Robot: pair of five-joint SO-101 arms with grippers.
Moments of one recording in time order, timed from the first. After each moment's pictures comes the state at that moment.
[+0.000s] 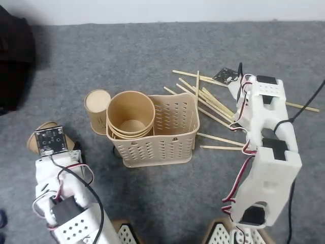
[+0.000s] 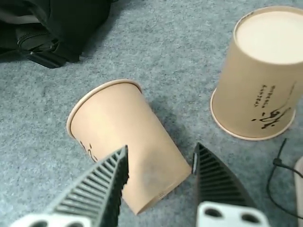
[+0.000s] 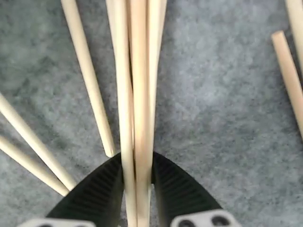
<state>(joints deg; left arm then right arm) -36.7 -93.6 89.2 54.2 -8.3 5.5 27.9 -1.8 71.5 55.0</state>
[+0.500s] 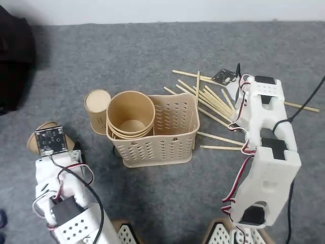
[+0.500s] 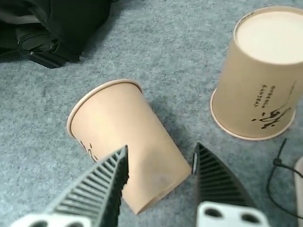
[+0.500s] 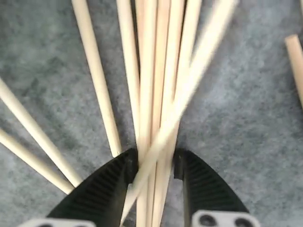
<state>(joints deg) -36.7 -93.6 89.2 54.2 -8.3 5.1 27.9 -1.7 72.0 55.0</state>
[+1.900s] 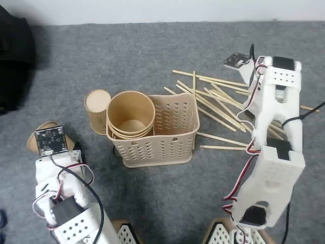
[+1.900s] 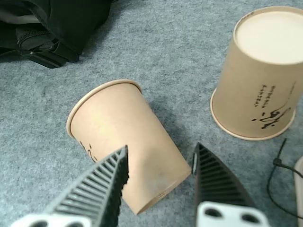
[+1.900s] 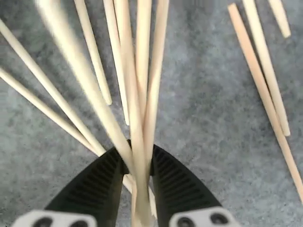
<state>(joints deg) -36.7 -93.6 89.2 54.2 -8.3 8.7 28.0 -21.7 91.7 55.3</state>
